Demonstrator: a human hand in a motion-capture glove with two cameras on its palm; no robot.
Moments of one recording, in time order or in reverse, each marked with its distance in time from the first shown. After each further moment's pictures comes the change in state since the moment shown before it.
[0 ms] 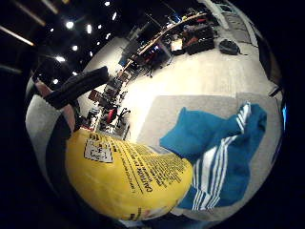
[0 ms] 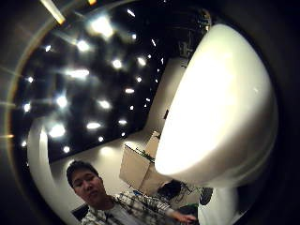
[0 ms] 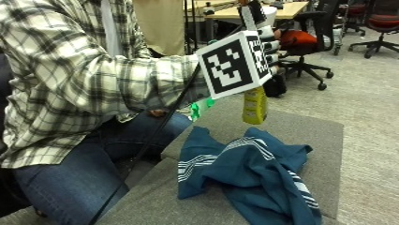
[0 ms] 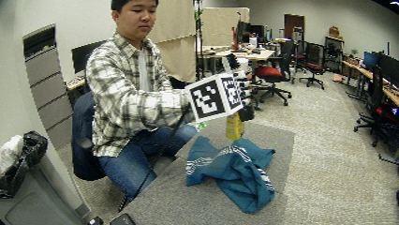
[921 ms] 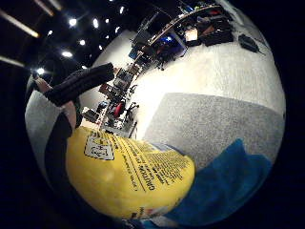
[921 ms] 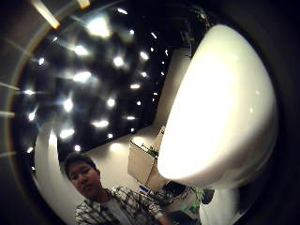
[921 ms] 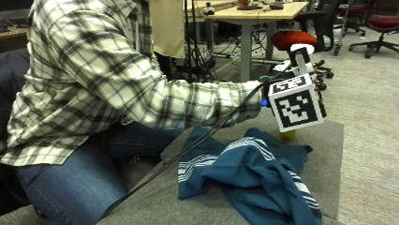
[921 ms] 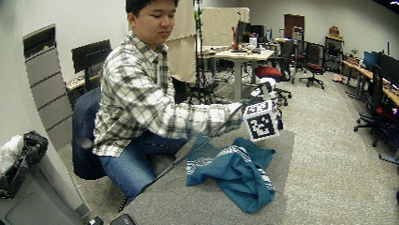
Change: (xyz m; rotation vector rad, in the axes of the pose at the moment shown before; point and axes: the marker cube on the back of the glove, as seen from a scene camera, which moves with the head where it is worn) arm 0.101 -0.038 0.126 -0.101 -0.110 0.000
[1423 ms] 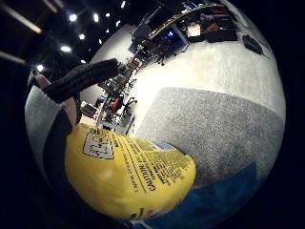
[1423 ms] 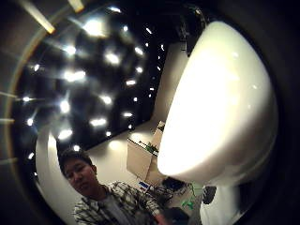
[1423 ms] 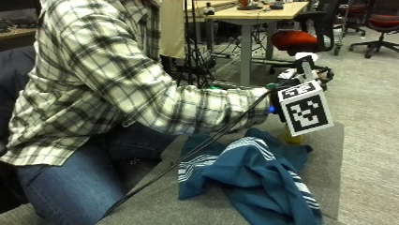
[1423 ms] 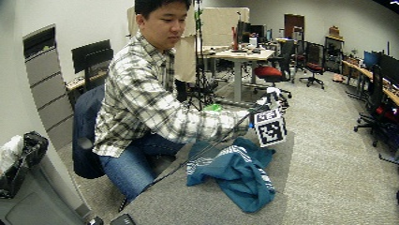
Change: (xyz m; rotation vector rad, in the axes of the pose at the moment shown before) arm 0.028 -0.006 0.021 -0.066 0.017 -0.014
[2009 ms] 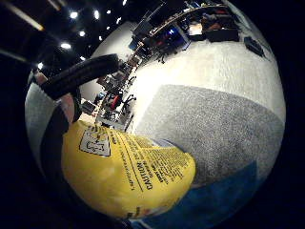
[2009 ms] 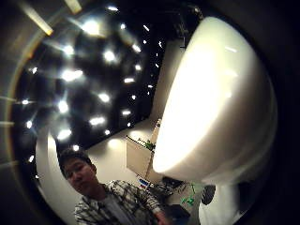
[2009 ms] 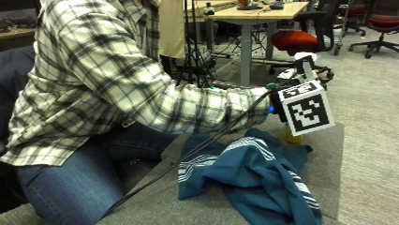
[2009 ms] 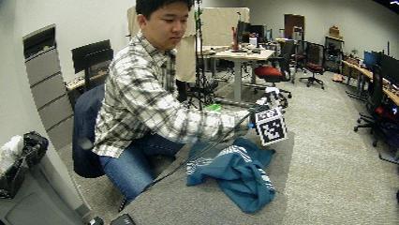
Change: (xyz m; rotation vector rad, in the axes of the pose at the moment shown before) arm 0.003 0.002 0.003 -0.037 0.021 0.007
